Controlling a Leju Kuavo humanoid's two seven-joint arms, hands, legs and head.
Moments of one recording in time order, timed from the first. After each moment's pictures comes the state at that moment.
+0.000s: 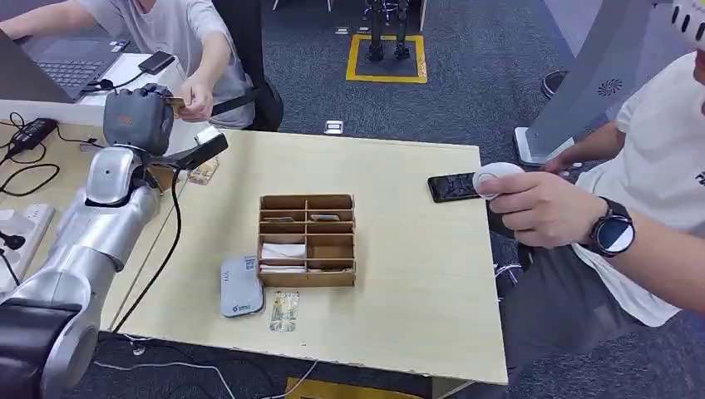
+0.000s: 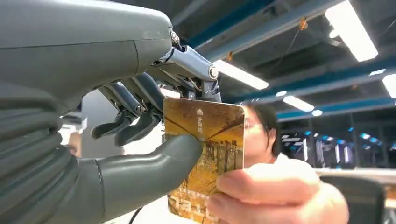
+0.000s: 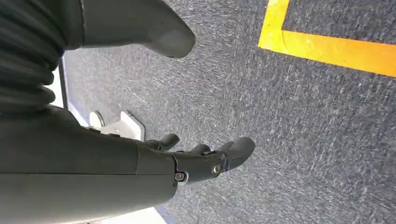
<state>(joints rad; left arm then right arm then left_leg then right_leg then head) -0.88 0.29 -0.24 -0.72 -1.24 0.50 -0.04 -0.07 0.05 -0.78 -0.20 1.36 -0.19 0.11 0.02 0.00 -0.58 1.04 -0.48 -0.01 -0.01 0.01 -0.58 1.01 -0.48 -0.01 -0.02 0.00</state>
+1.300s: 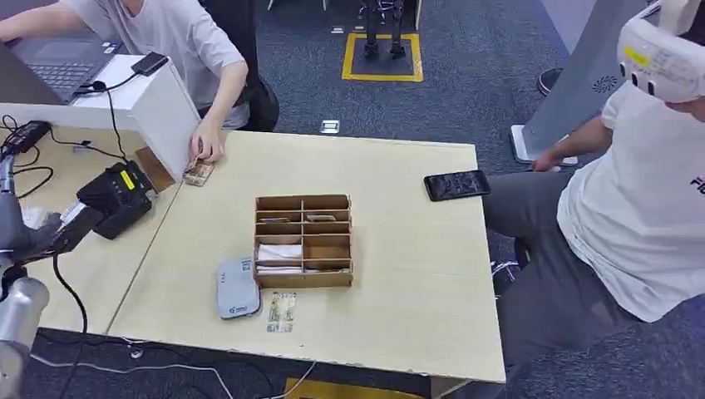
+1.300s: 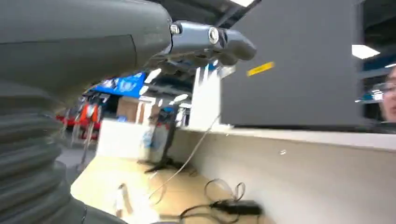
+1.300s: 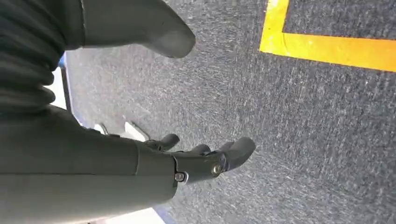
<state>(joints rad) -0.39 0.53 0.34 -0.76 -0.92 0.69 -0.40 -0.07 0.06 -0.85 -0.20 1.35 -0.21 0.12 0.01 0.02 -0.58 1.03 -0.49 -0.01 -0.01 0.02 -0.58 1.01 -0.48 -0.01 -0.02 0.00</state>
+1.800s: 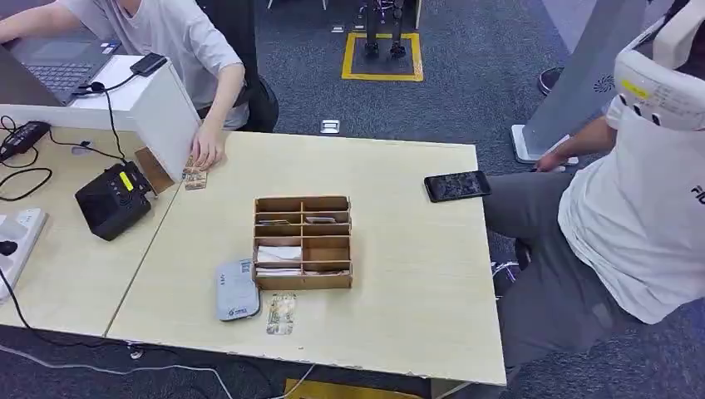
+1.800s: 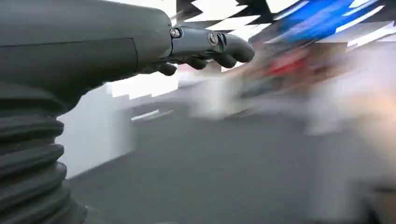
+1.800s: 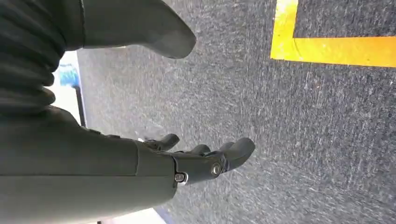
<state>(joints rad) -0.04 0.28 1.27 -0.67 -1.15 0.69 -0.06 -0.05 0.07 -0.92 -0.20 1.34 -0.23 0.13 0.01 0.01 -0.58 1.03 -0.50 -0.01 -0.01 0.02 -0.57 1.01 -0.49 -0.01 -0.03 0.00</state>
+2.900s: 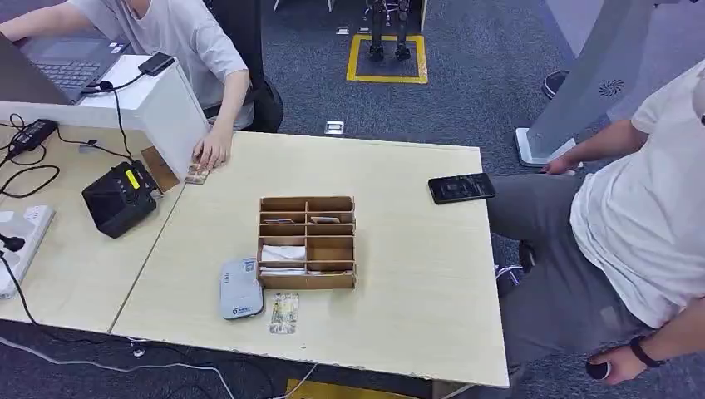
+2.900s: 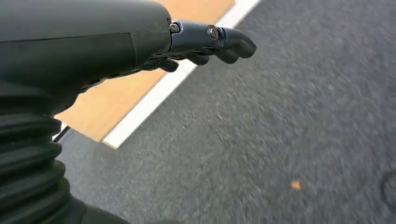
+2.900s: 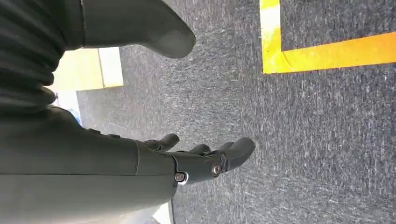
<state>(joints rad) -0.06 -0.12 1.34 -0.49 -0.97 0.58 0.25 -0.03 0.07 -0.86 -0.25 1.07 -0.20 0.12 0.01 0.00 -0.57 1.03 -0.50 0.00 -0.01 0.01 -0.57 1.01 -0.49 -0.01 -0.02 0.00</state>
